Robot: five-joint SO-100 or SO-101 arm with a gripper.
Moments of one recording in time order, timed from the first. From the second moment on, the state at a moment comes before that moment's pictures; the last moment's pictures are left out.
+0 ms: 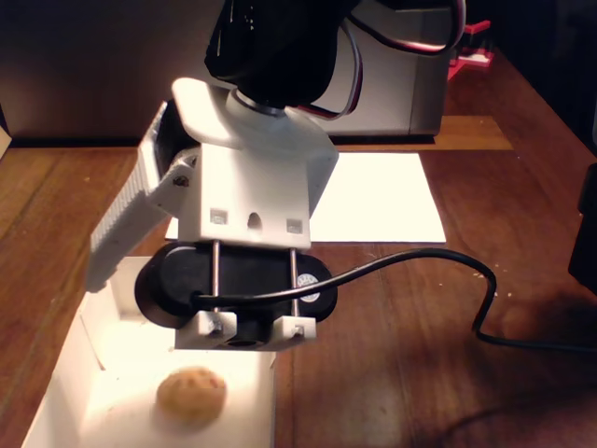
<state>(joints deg) -22.2 76.2 80.6 56.1 3.0</state>
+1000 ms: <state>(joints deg) 12.8 76.5 78.0 71.1 -2.8</state>
